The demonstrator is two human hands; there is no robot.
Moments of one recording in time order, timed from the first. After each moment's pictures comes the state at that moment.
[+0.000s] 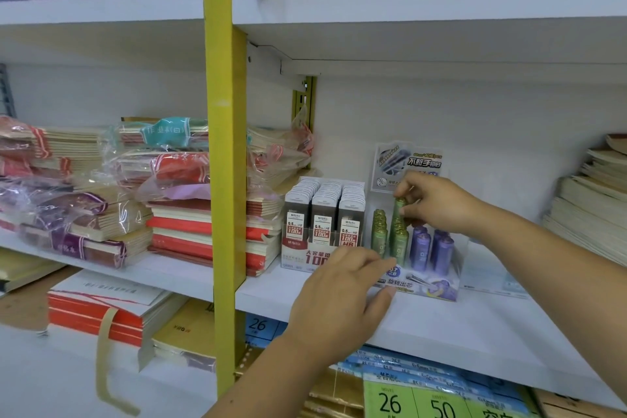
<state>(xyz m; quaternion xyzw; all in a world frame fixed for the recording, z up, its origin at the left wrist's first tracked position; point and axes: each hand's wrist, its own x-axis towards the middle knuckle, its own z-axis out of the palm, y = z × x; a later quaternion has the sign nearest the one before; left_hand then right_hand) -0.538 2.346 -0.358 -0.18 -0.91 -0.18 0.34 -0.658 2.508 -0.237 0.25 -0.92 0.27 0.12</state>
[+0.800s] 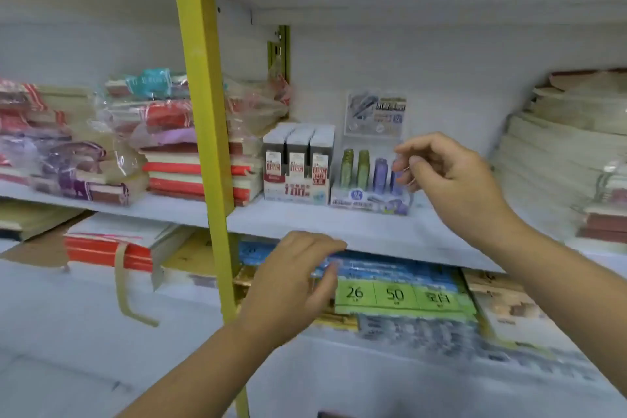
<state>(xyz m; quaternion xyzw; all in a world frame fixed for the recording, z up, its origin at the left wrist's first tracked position) -0.443 2.348 -0.400 -0.20 -0.87 -0.25 0.37 -0.518 2.564 -0.285 0.34 -0.76 0.51 0.22</state>
